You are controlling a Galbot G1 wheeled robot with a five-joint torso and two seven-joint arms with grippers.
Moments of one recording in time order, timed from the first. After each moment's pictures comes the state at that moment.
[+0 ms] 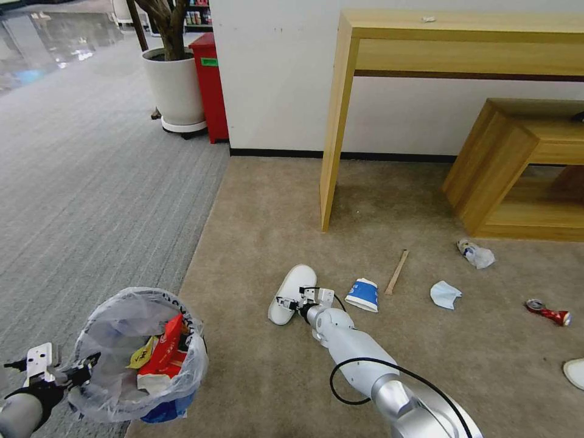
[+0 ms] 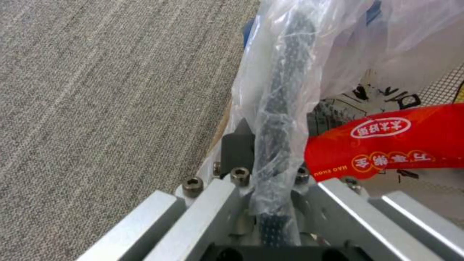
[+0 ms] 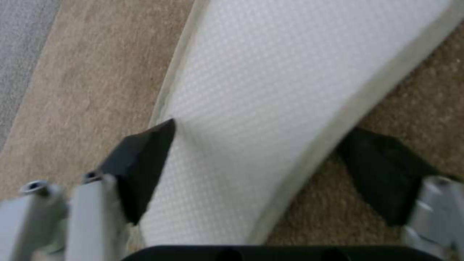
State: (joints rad) left arm 1.89 -1.08 -1.14 -2.22 -1.08 0.74 -0.23; right arm -0.57 1.61 0.11 0.52 0.65 -0.20 -0.18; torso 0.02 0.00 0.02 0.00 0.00
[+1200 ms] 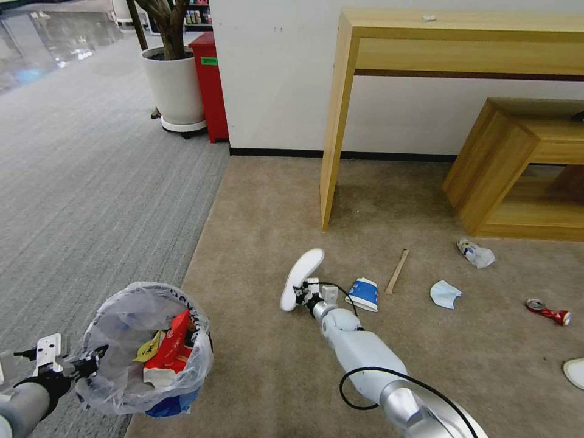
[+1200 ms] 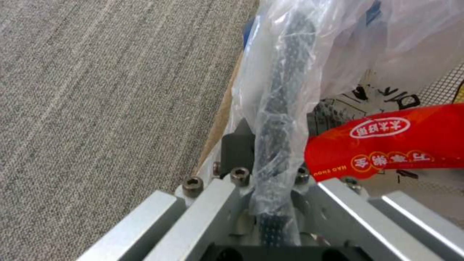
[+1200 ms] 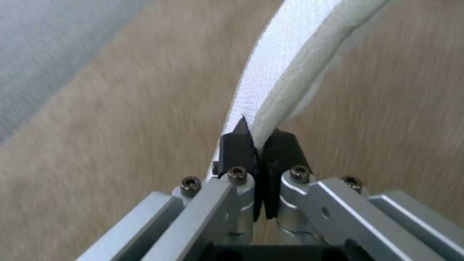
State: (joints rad) left arm 1.86 -1.00 -1.11 -2.20 -1.12 0.74 -0.25; right arm -0.63 1.53 0.12 0.75 0.41 -0.02 -0.19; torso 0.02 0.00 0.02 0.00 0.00
